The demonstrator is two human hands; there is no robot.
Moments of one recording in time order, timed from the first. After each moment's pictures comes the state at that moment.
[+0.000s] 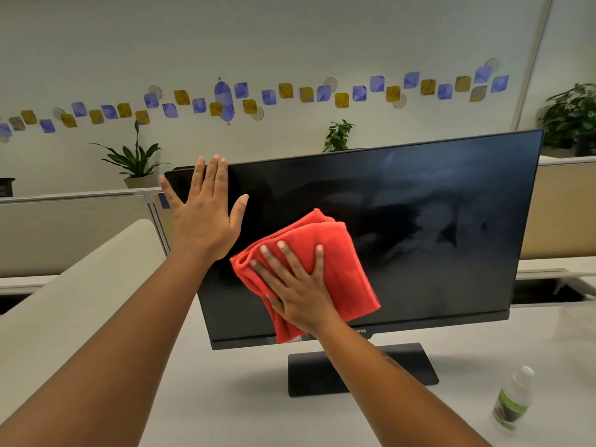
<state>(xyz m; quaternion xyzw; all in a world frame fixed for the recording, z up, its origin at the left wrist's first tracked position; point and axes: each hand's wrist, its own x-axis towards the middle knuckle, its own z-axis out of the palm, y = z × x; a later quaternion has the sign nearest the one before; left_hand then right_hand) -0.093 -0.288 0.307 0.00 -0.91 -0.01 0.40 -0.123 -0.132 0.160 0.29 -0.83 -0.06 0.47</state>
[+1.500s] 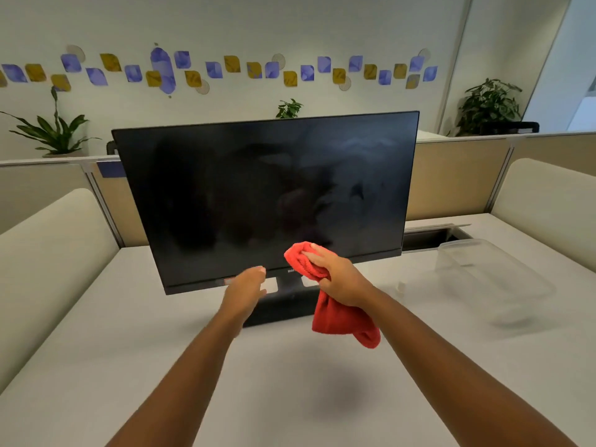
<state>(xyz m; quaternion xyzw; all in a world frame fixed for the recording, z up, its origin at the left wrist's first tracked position) 0.026 -0.159 0.180 0.10 -0.79 -0.61 -0.05 0.005 0.026 0.180 0.17 -0.95 0.27 0.03</state>
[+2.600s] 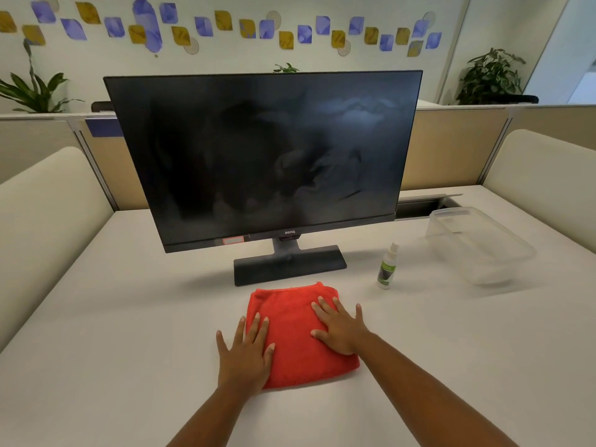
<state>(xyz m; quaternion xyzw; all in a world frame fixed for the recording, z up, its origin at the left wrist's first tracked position) 0.118 -0.177 0.017 -0.05 -0.99 -0.07 -0.07 0.078 0.029 0.044 0.10 -0.97 0.04 -0.19</state>
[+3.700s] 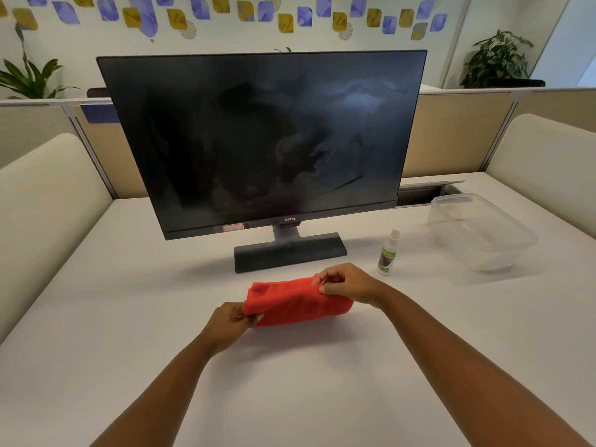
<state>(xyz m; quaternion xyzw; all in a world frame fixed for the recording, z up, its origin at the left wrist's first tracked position) 0.095 -0.216 0.054 -0.05 -0.87 -0.48 -0.10 0.066 0.047 0.107 0.09 -0.87 0.44 -0.17</state>
